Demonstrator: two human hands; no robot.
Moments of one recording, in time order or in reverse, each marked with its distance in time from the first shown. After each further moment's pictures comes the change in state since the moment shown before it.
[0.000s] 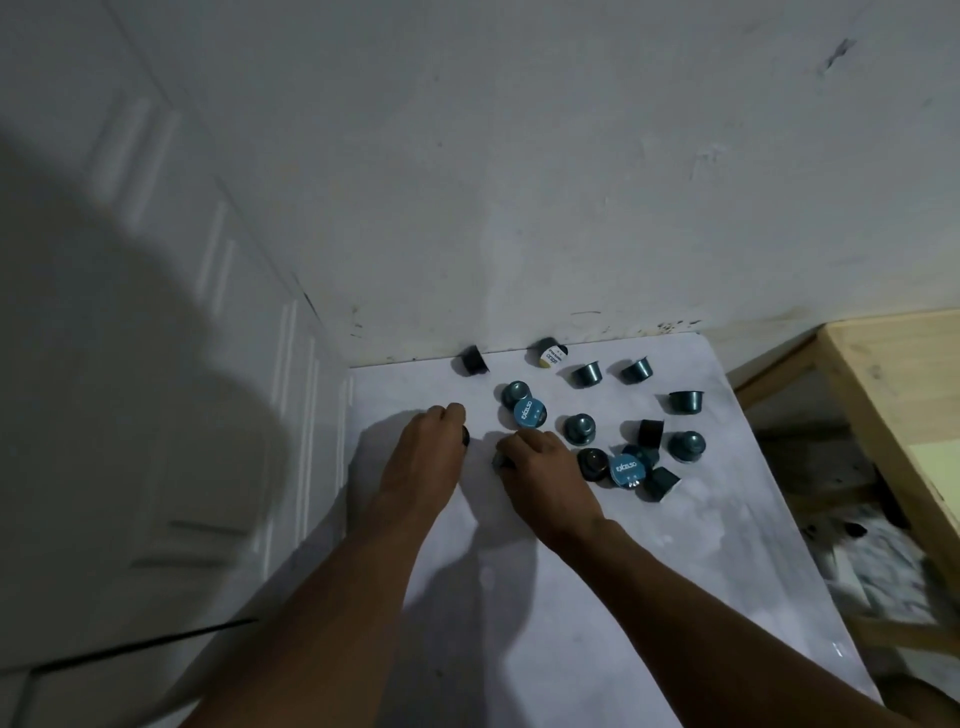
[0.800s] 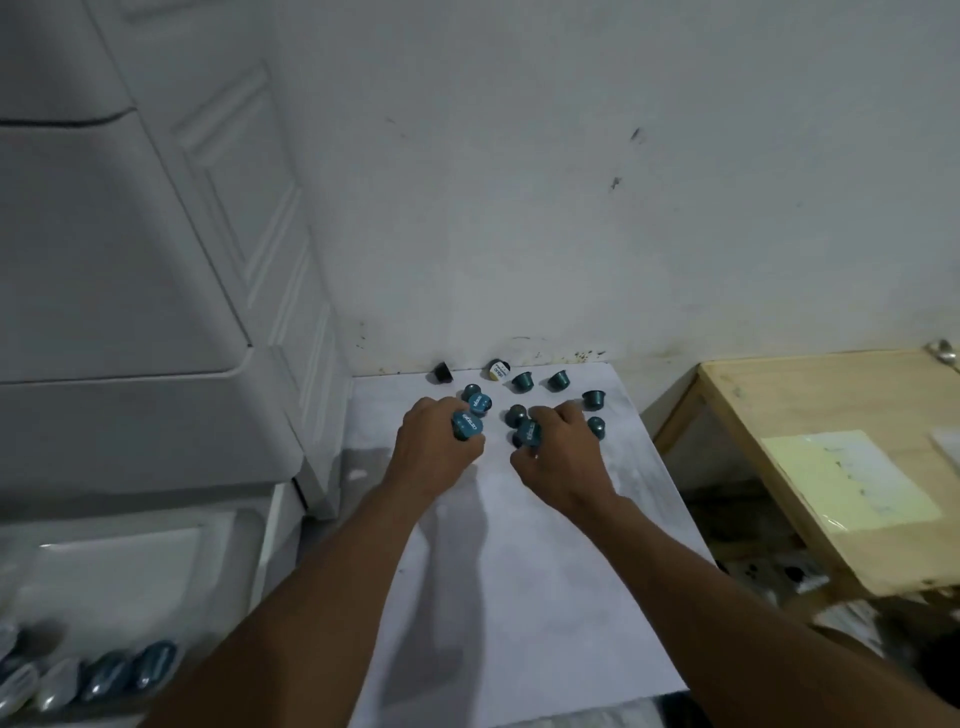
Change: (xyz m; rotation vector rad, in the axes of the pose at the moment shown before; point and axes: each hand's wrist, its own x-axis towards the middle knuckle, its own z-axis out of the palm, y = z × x) left_hand -0.140 0.085 -0.065 -0.482 0.226 -0.050; right_hand -0.128 -0.024 -0.113 0.087 0.178 0.221
